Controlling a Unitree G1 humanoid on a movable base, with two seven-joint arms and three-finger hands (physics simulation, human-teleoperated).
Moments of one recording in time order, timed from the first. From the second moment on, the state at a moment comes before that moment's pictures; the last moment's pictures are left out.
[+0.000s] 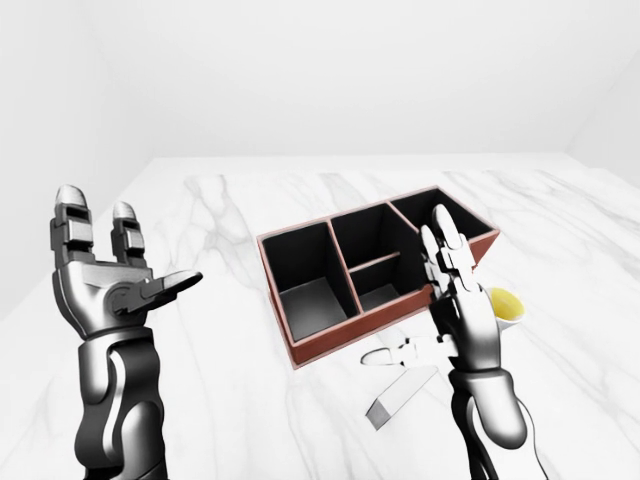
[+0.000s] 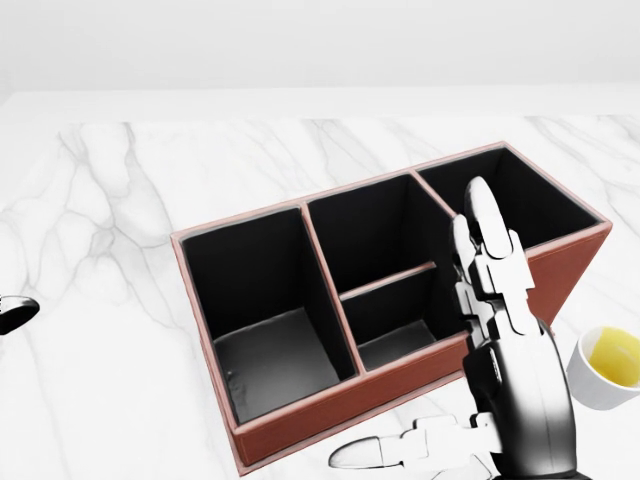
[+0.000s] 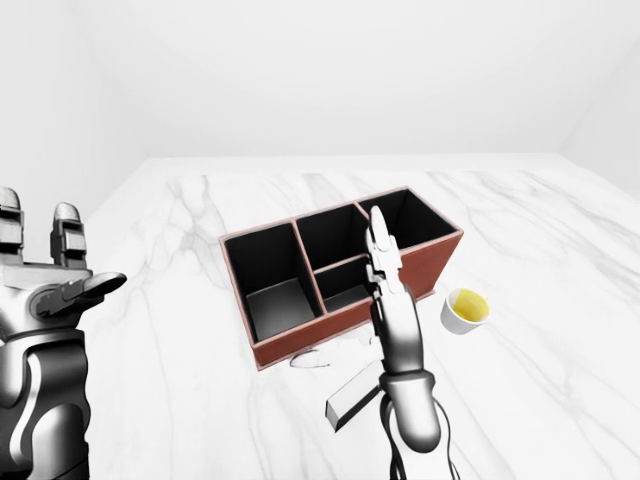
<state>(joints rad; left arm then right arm) -0.06 0.15 0.37 -0.47 -0.61 0.09 0.11 0.23 -0.02 0.15 -0.70 -0.14 0.09 0.04</state>
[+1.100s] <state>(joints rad) -0.05 0.14 0.37 -0.48 -0.60 0.09 0.11 0.33 0.35 -0.59 -1.04 -0.66 0.09 0.70</state>
